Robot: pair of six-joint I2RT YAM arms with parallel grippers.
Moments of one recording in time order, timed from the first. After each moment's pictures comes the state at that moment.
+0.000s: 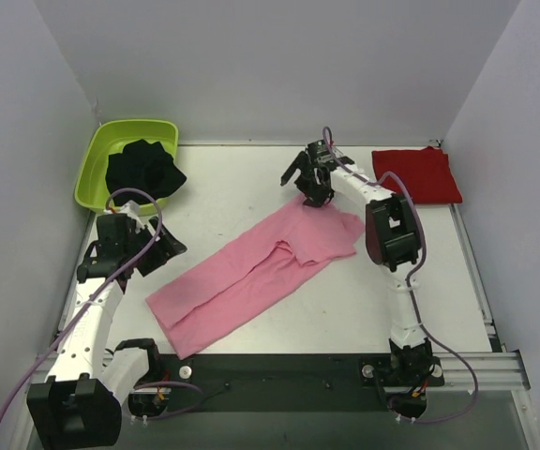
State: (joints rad) left arm 0.06 0.94 0.74 -0.60 0.30 -0.56; right arm 0.37 2.29 1.81 -0.48 -0.03 0.92
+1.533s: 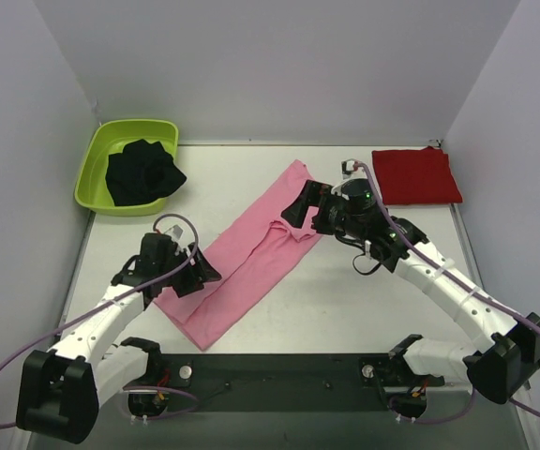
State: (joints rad) left arm -0.24 0.99 0.51 -0.37 0.35 -0.73; right arm 0.62 1.21 1.05 -0.33 -0.04 0.67
